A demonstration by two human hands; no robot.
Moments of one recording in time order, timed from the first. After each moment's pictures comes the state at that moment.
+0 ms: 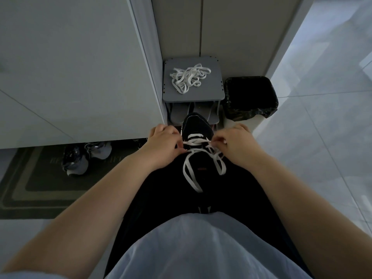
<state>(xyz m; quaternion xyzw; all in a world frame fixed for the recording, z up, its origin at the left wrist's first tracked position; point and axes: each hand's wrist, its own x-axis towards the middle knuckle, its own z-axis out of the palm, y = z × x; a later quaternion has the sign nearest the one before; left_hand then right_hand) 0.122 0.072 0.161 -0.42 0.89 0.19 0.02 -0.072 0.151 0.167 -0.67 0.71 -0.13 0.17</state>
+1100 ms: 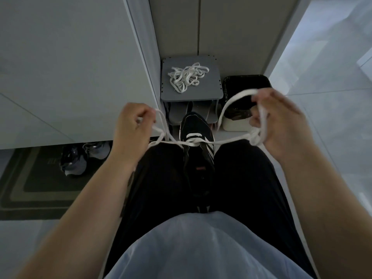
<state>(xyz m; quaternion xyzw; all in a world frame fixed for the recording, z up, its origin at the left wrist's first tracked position) 0.141 0.075 0.209 -0.52 0.72 0.28 -0.37 -0.095 0.173 0.236 -0.29 0.52 -0.66 0.45</state>
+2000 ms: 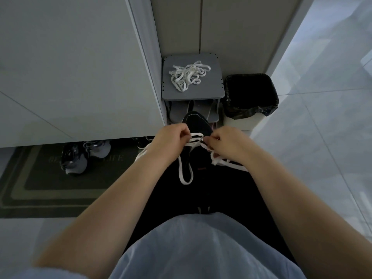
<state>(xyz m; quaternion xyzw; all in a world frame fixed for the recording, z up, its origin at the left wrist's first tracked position) 0.099 0.078 0.167 -0.49 0.80 0.31 -0.12 -0.055 0.139 0.188 -0.58 0.74 -0.07 0.32</state>
